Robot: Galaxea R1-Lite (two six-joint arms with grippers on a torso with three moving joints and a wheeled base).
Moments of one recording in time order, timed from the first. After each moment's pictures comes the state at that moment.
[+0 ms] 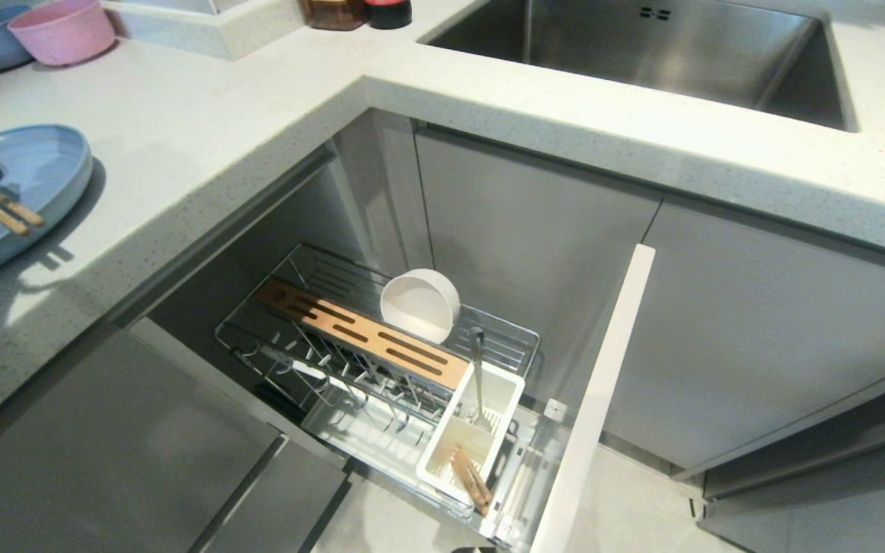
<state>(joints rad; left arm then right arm) -0.33 1.31 -1.73 0.36 0.84 -0.36 0.00 0.00 0.00 0.00 0.00 0.01</state>
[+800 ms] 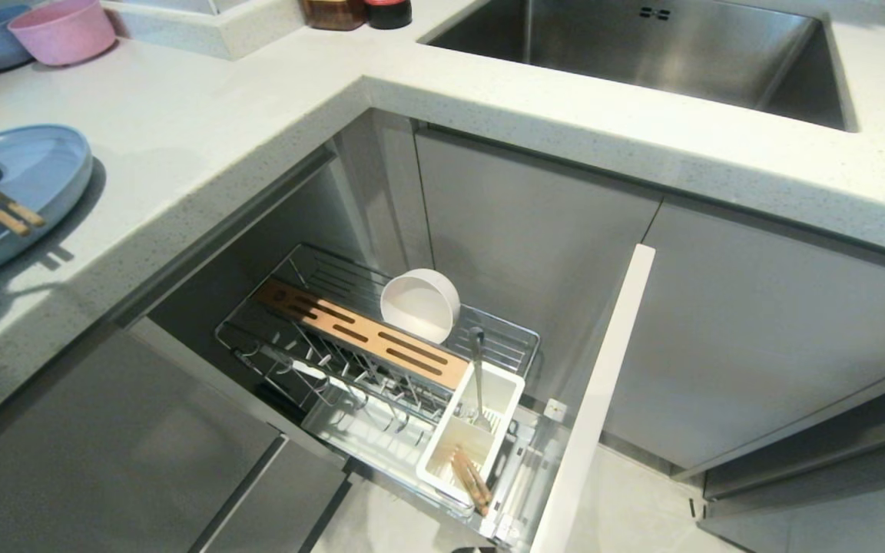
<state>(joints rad) -0.27 1.37 -1.91 0.76 0.81 -0.66 0.00 0.00 0.00 0.00 0.00 0.01</state>
